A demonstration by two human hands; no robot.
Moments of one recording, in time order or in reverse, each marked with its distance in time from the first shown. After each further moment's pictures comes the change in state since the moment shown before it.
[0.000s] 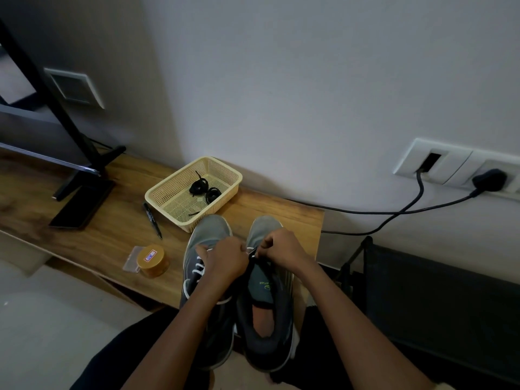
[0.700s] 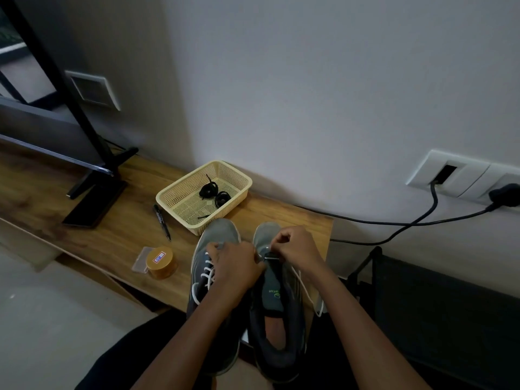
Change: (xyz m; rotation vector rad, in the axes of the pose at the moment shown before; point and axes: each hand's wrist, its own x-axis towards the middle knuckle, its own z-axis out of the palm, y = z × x) left_hand -0.014 0.010 -0.005 0.232 0.133 0.047; right_hand 0.000 -0.005 -0.011 0.220 0.175 0.019
